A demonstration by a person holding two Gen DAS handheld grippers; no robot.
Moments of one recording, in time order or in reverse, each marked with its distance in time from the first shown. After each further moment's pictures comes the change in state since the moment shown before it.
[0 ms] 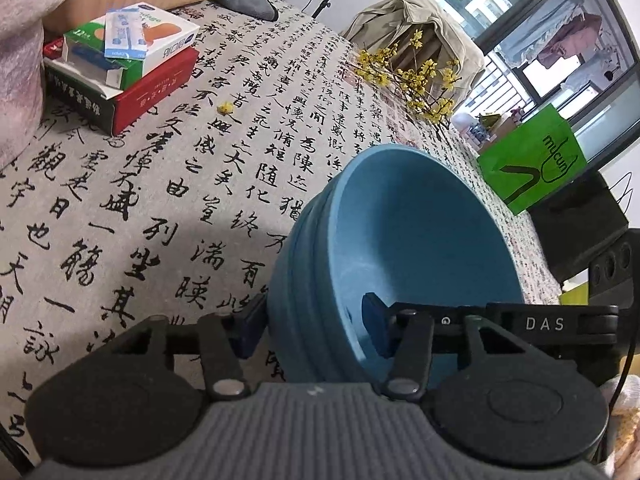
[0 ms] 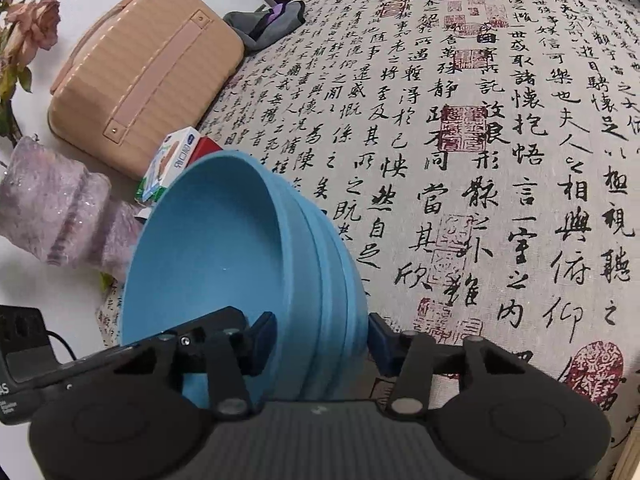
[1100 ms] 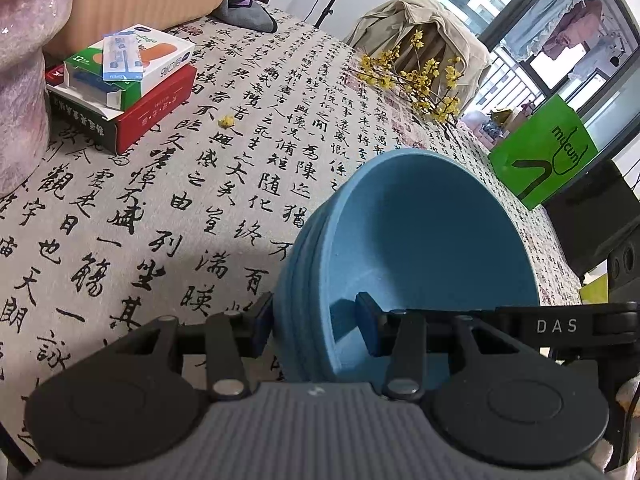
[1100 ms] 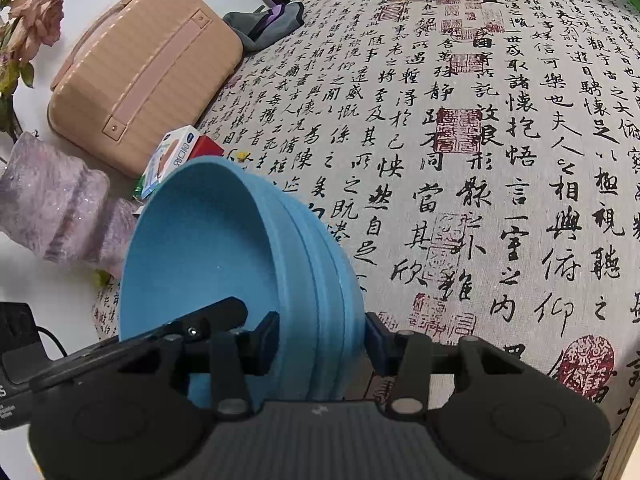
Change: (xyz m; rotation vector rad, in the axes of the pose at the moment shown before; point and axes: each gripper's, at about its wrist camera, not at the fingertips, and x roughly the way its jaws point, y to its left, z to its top) left arm -0.004 -0.012 -0.004 0.046 -0.027 0.058; right arm -0.008 0.004 -0.005 -0.003 -0.007 -0.006
